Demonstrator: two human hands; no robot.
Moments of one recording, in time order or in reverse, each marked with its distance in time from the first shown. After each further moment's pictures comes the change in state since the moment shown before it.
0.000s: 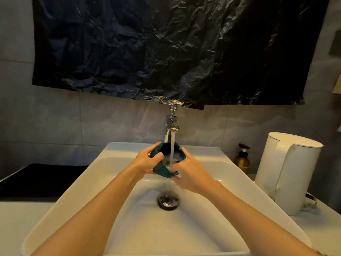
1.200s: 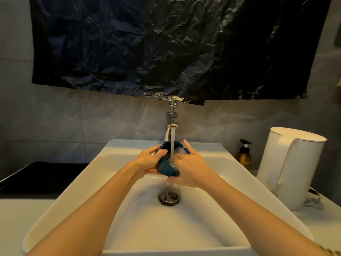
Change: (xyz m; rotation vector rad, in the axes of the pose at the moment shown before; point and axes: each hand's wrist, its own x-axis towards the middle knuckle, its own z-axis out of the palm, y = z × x) left_hand 0.001 -0.005 0.005 -0.017 -0.077 -0.093; right_hand 0.007 0.001 0.001 -0.255 -0.033 -0.095
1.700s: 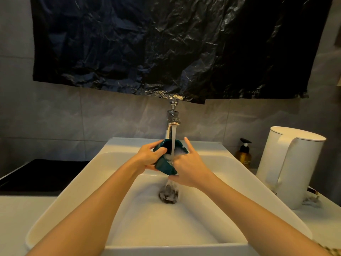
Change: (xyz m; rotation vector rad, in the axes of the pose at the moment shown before) left_hand 0.000 0.005 -0.004 0.069 0.055 0.050; right_hand 0.003 -0.008 0.003 -0.122 -0.054 0.021
